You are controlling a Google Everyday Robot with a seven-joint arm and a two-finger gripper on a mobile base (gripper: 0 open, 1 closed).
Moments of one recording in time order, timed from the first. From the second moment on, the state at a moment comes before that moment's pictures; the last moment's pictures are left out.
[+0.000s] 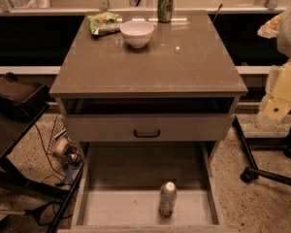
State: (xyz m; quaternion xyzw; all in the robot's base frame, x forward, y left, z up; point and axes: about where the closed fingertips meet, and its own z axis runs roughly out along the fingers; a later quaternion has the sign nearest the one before) arm 0.438 -0.214 0.987 -0.60 0.78 -0.05 0.18
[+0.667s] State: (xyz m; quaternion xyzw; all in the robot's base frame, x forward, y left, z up) arm 0.437 -0.220 0.974 -0.59 0.78 -0.02 0.20
